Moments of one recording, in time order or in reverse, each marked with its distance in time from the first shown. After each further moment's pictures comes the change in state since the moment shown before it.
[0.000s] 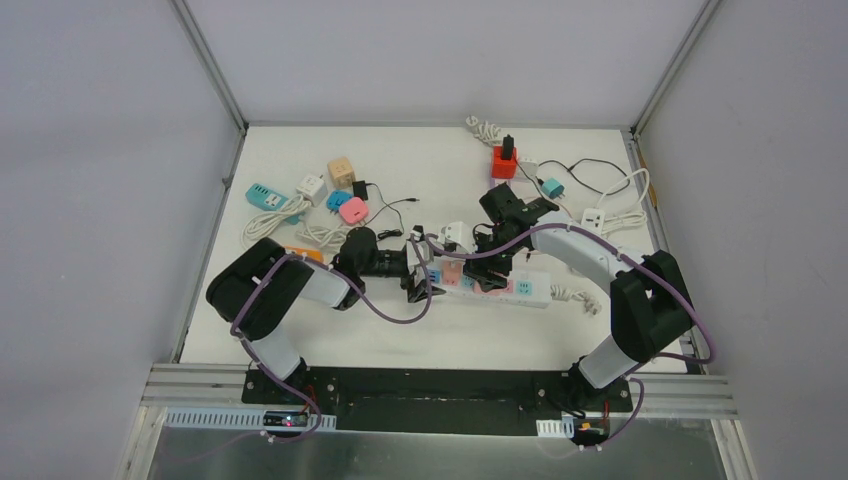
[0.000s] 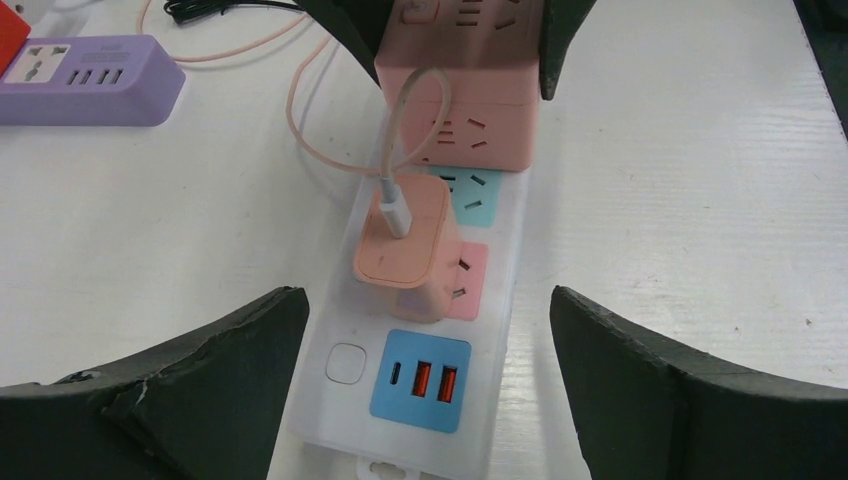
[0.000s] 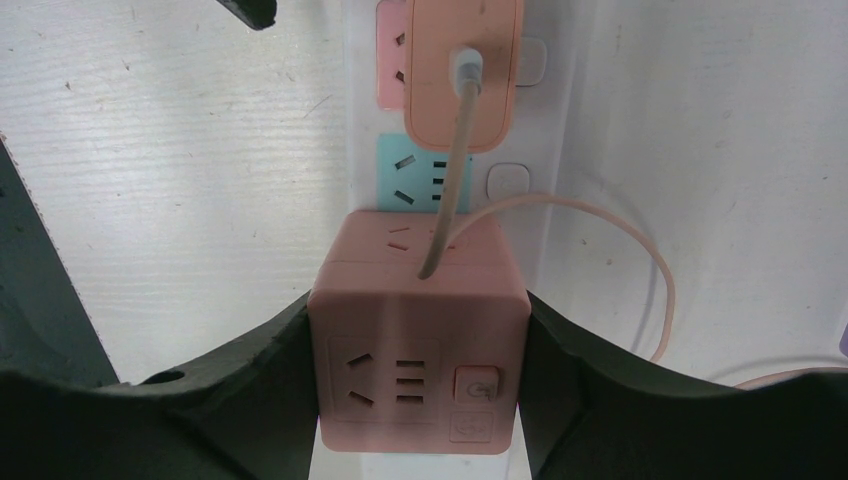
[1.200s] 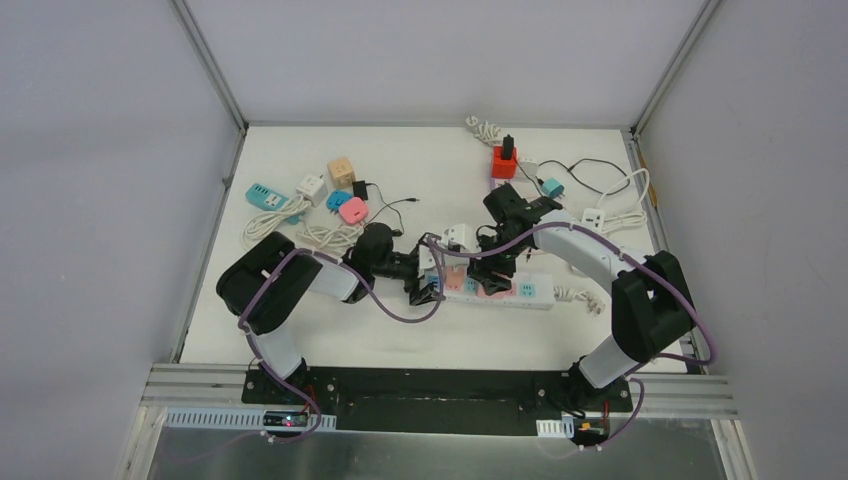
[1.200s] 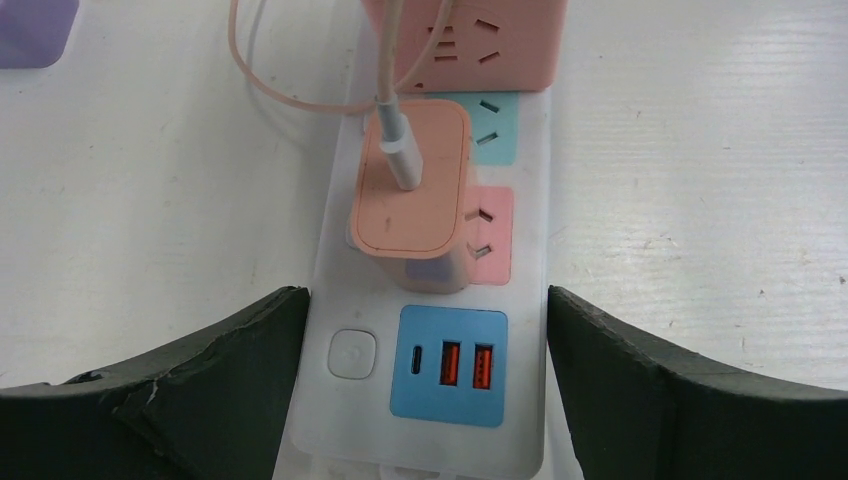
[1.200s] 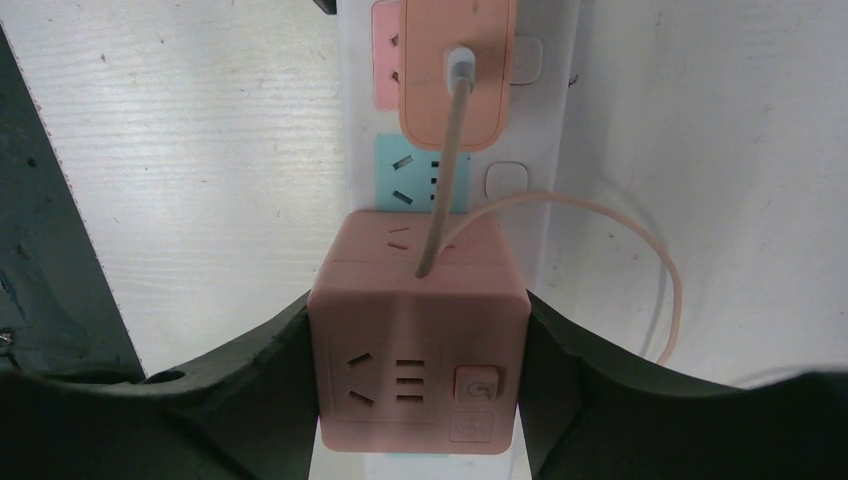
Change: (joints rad) left arm -0.018 0.067 0.090 -0.221 0.026 0.105; right arm -0.020 -0.004 0.002 -0.048 -0.036 -0.041
